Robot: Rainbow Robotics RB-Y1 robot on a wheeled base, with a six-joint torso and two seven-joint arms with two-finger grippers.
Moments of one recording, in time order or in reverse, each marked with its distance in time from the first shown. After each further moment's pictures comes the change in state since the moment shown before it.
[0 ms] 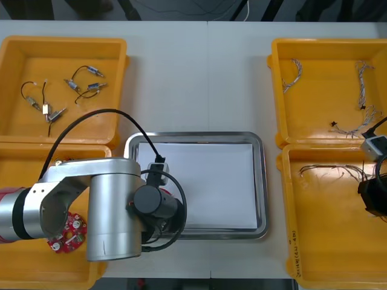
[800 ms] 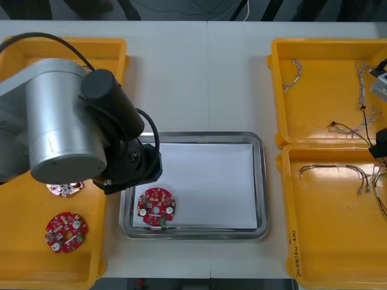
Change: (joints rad) right arm -0.392 -0.036 -0.114 -0.014 -0.352 0.319 0.000; left arm 0.000 0.024 0.495 -0.058 0.339 0.322 -0.001
